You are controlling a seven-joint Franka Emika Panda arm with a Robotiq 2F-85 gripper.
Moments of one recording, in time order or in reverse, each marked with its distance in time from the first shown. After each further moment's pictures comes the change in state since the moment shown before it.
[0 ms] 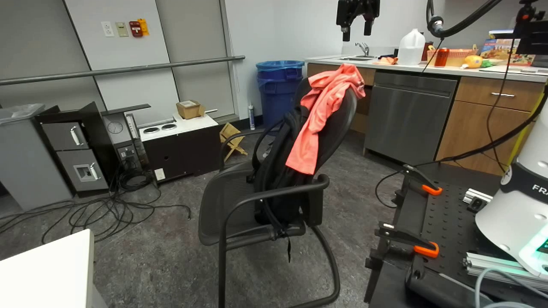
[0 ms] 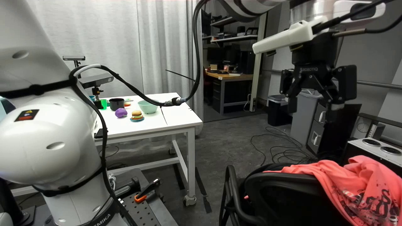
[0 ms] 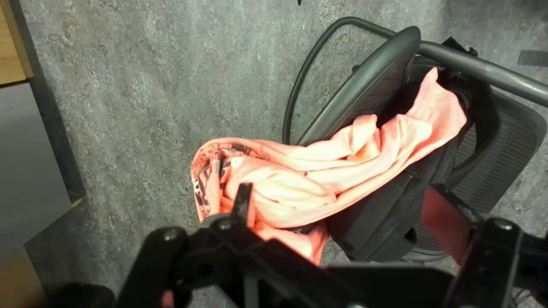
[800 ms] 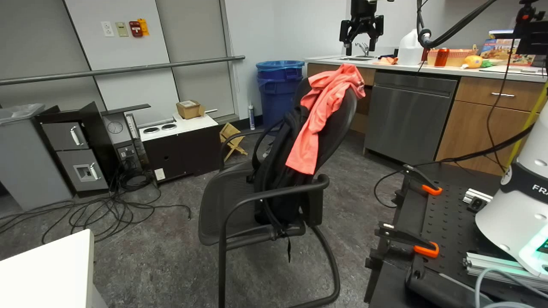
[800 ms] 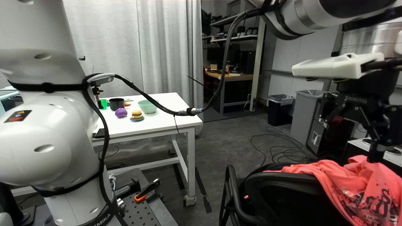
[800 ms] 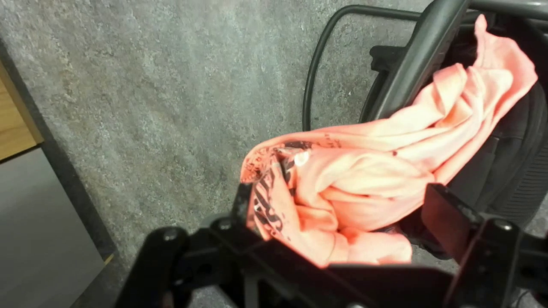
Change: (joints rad) arm -0.086 0.225 -0.066 0.130 0.107 0.053 0.022
